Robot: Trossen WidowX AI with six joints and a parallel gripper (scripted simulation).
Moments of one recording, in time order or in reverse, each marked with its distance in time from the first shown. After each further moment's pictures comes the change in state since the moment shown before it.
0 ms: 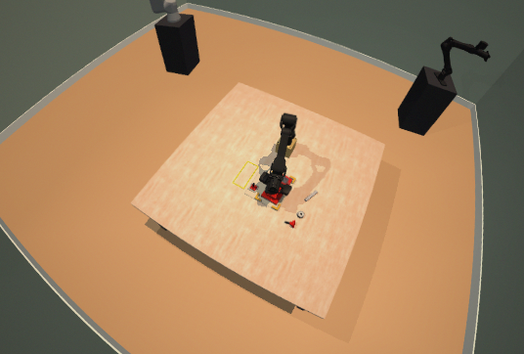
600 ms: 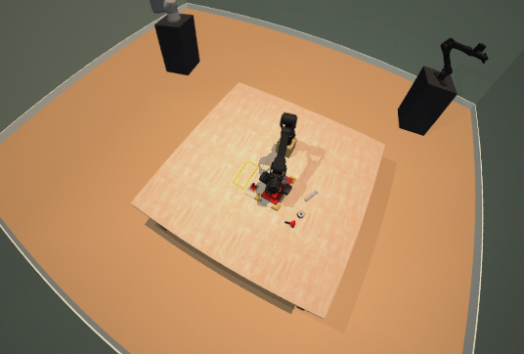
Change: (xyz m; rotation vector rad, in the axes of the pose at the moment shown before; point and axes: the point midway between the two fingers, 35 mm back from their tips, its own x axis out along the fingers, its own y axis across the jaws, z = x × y) arm -0.005 0.000 0.001 0.000 -0.003 0.001
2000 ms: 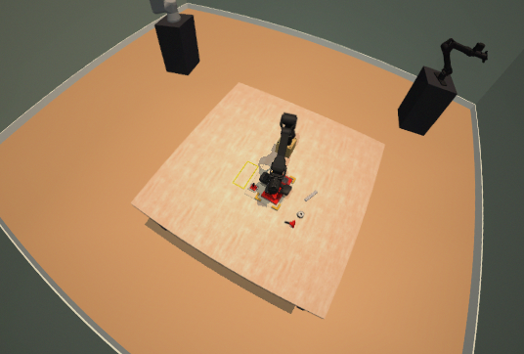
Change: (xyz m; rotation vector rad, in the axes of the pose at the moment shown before) arm 0.006 0.000 0.000 0.001 -0.006 0.002
